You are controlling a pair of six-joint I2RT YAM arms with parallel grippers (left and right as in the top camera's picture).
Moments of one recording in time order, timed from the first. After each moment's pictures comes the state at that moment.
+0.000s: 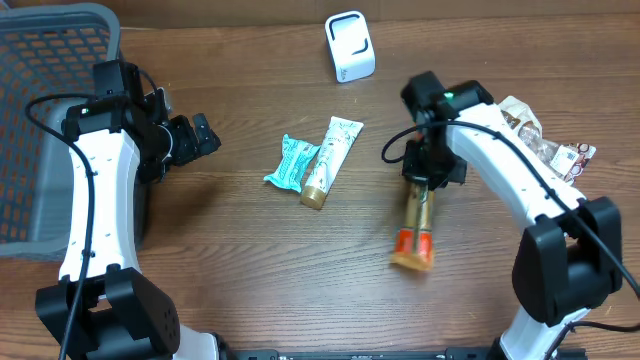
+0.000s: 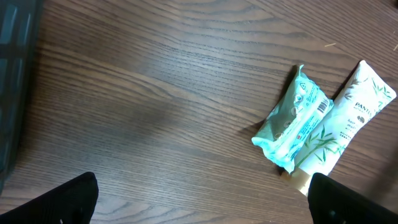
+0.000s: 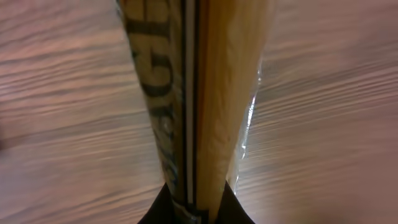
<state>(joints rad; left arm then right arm) 0.22 1.67 1.50 -1.13 0.20 -0.21 0.39 1.90 1.58 -1.30 0.05 0.57</state>
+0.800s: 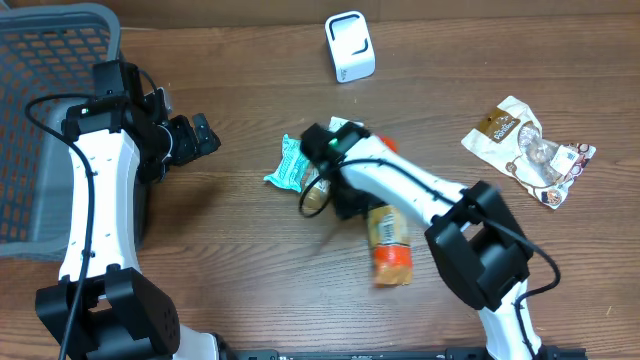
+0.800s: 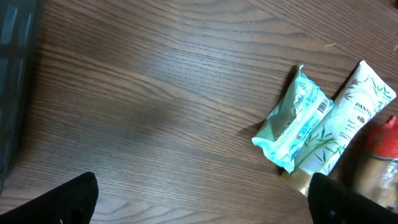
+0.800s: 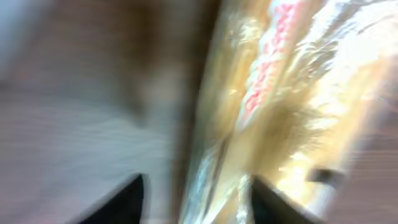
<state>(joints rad) 0.22 1.67 1.50 -1.12 0.20 -0.21 0.76 2.15 1.68 -1.24 0.14 0.47</state>
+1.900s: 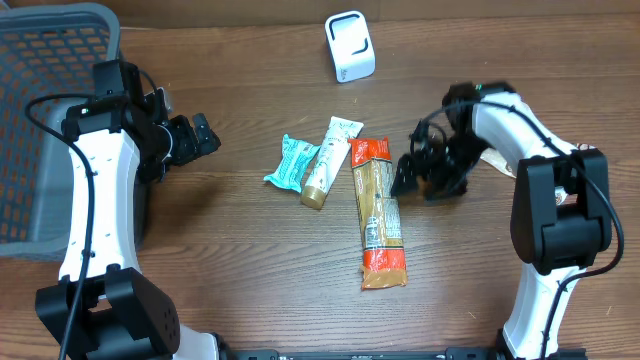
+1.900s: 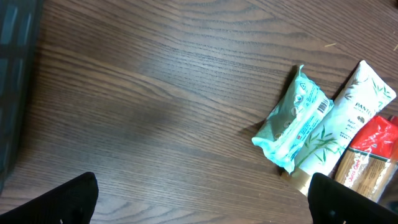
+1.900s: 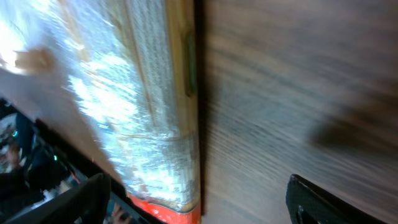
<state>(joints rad) 0.22 1.67 1.50 -1.12 0.20 -0.21 0.16 2.13 1.49 -1.23 -0.60 -0.12</state>
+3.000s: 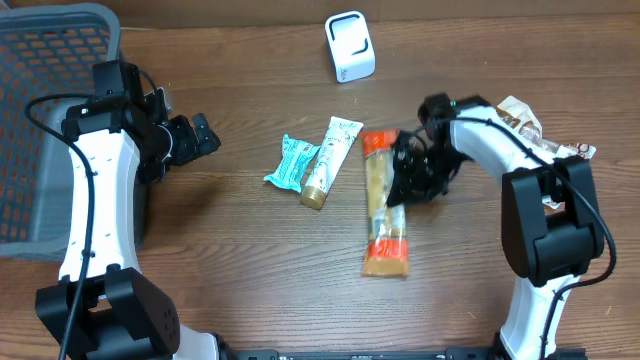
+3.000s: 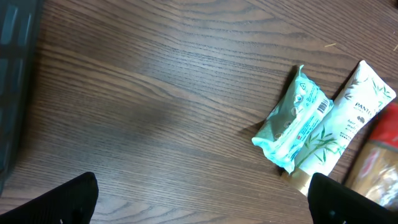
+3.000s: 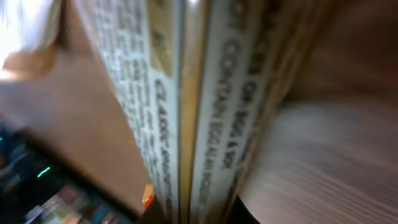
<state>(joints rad) 0.22 1.67 1.50 -1.12 0.20 -0.21 0.28 2.08 1.49 -1.18 -0.51 0.04</state>
